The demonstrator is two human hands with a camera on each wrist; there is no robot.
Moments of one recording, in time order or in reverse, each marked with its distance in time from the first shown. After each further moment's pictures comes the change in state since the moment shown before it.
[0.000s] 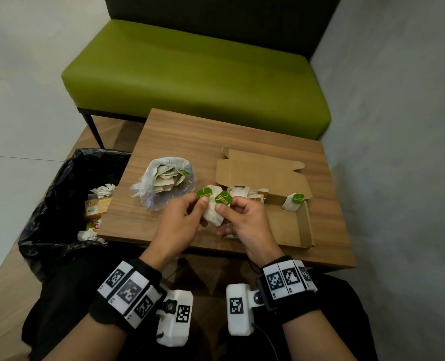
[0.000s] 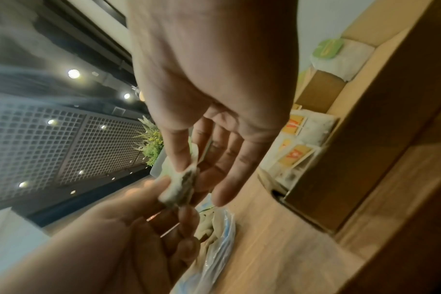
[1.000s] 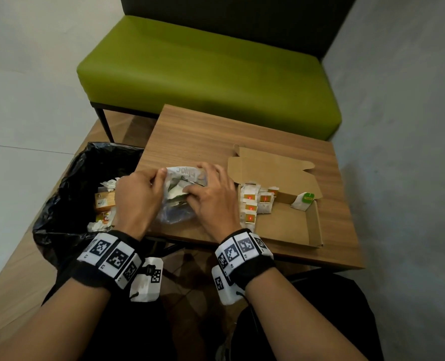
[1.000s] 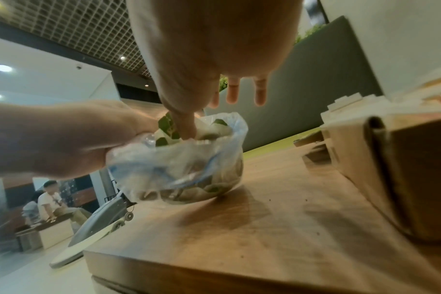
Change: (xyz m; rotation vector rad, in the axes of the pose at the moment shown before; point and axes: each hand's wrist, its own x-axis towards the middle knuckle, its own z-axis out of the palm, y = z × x) left_hand 0.021 -0.022 -0.078 0.583 0.456 0.091; right_hand 0.033 0.011 0.073 -1.252 0.082 -0.770
